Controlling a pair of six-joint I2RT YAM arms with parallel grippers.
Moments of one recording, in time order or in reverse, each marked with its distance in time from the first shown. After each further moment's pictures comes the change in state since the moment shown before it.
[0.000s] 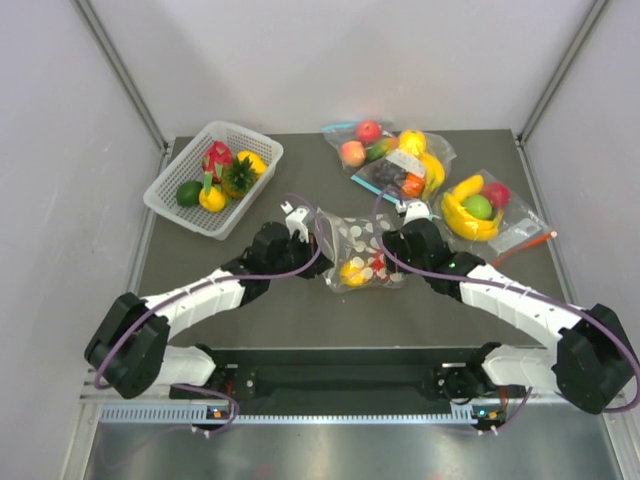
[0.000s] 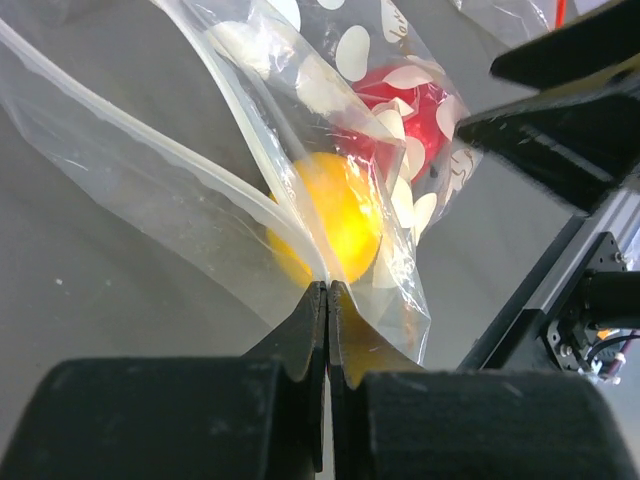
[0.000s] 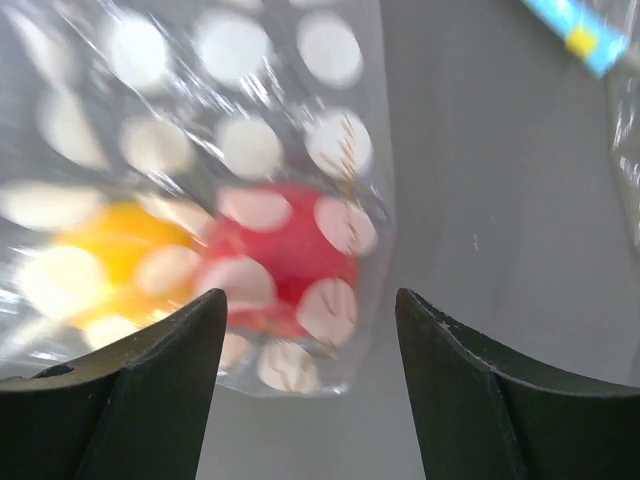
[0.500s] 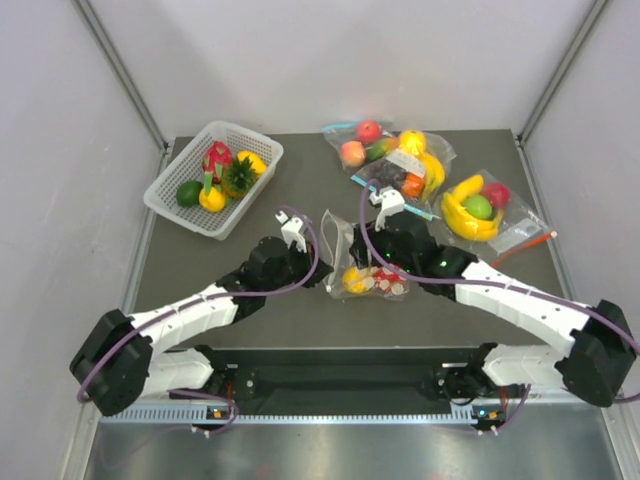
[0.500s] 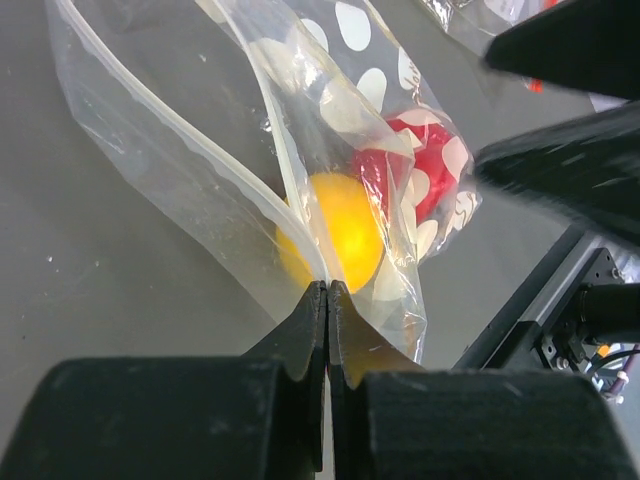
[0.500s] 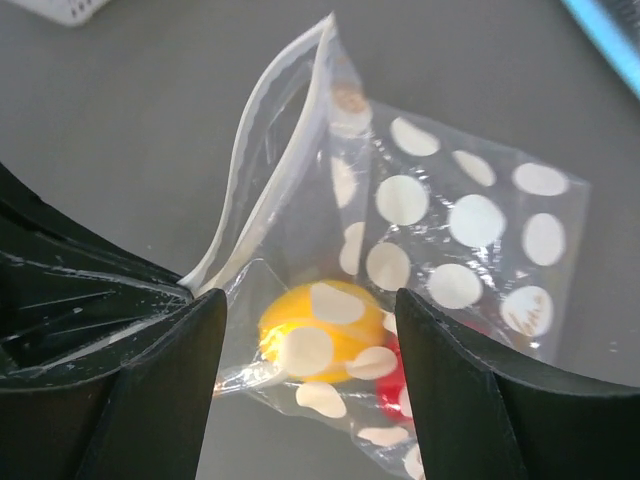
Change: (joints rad) left arm -0.100 -0.133 -0.104 0.055 -0.154 -0.056; right arm 0.176 -0.019 0.190 0.032 -0.053 0.016
